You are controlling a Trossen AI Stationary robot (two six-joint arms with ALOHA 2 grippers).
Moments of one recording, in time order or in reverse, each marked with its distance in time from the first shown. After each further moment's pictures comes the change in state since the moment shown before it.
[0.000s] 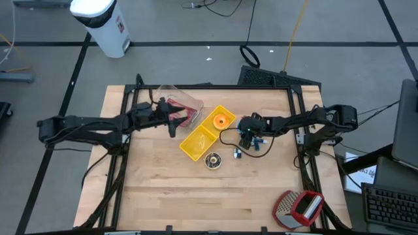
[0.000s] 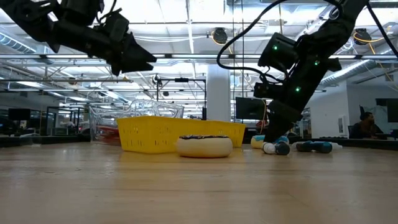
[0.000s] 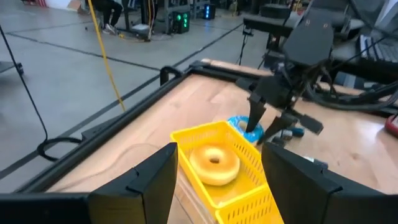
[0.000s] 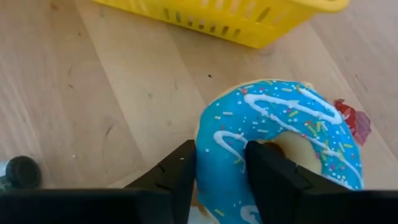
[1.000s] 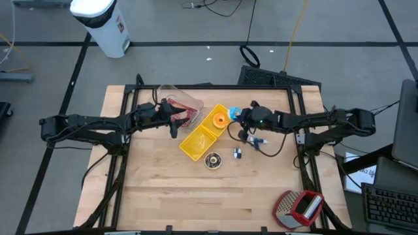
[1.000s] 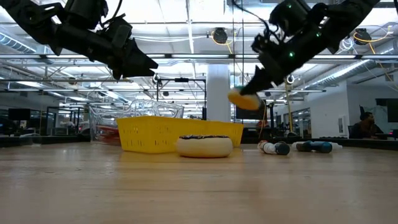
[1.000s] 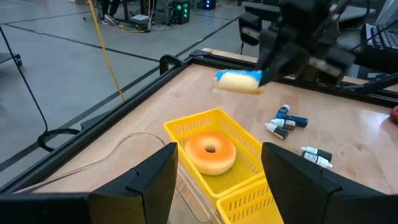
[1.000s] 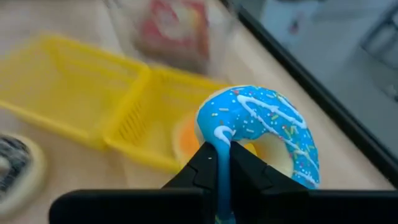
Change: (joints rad) left arm 0.000 0.044 0.000 0.007 0.000 -0.001; right arm -0.014 -0.241 -0.003 0.260 0.017 -0.179
